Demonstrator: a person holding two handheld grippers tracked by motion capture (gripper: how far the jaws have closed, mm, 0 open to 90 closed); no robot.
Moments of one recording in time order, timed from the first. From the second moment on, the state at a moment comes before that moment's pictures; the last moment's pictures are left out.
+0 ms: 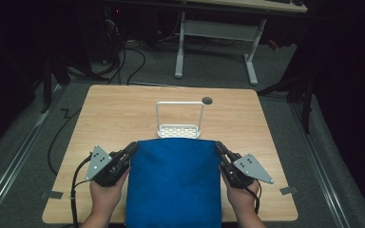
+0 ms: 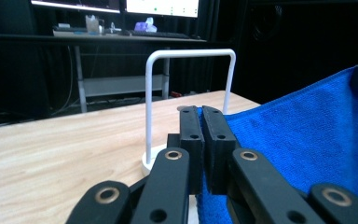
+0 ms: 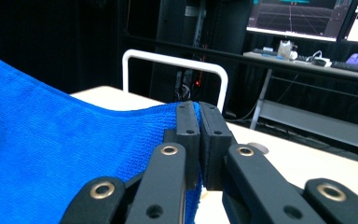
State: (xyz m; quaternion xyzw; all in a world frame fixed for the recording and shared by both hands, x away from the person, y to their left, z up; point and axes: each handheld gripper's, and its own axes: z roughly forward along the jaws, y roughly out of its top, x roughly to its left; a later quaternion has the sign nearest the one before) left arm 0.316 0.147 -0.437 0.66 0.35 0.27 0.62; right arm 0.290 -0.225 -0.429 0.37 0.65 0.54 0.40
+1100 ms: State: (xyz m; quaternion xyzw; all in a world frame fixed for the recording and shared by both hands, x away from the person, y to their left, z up) left arm 0.362 0.136 -0.350 0.62 0.31 0.34 0.64; right arm 0.330 -0.244 -0.356 0.36 0.58 0.58 0.44
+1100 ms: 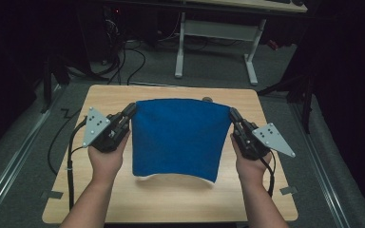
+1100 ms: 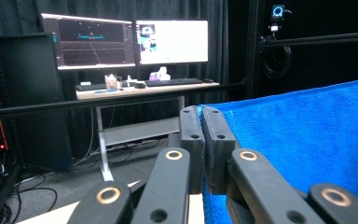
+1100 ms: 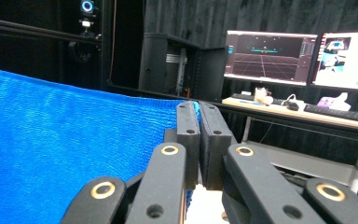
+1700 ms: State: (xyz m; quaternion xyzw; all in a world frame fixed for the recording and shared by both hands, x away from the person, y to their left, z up) left arm 0.428 0.133 -0.336 0.63 0.32 0.35 0.62; right arm 0.392 -0.248 -0.336 0.38 0.57 0.58 0.44
